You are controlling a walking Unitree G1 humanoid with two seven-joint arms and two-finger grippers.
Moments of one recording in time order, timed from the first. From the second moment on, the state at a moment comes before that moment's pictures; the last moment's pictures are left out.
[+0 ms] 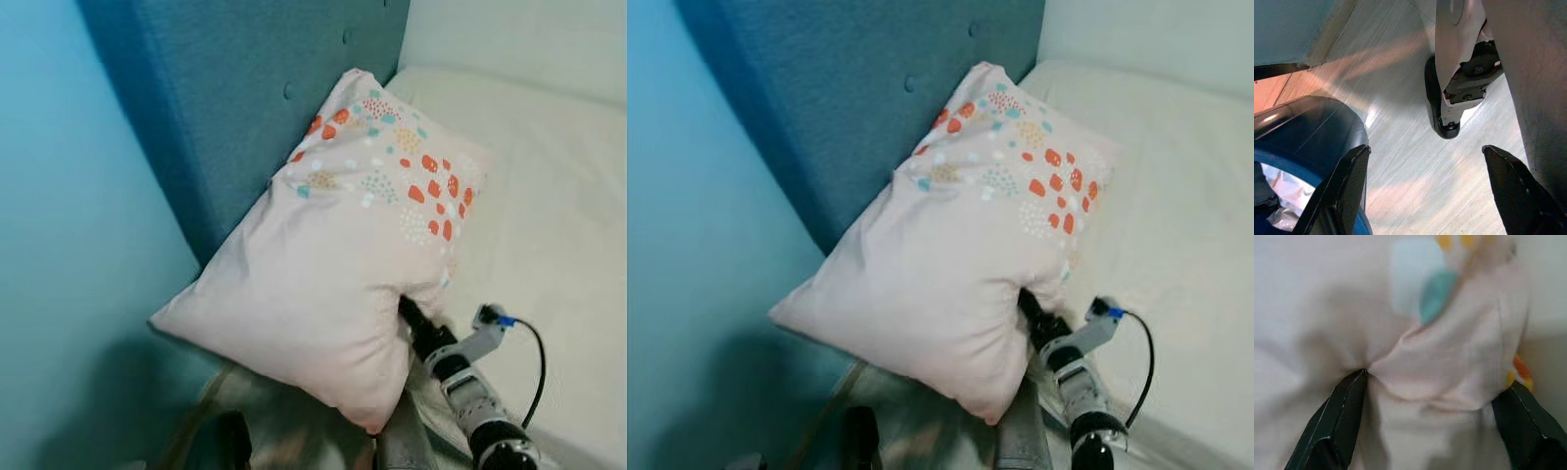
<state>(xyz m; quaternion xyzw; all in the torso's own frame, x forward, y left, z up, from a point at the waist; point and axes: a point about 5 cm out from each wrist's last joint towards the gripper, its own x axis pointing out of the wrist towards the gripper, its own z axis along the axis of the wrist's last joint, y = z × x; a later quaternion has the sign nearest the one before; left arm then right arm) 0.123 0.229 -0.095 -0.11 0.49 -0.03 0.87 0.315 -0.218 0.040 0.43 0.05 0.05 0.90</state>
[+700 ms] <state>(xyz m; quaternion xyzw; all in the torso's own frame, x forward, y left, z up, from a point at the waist) 0.114 0.234 -0.094 -0.10 0.48 -0.05 0.87 0.339 -0.231 0.071 0.45 0.03 0.03 0.89</state>
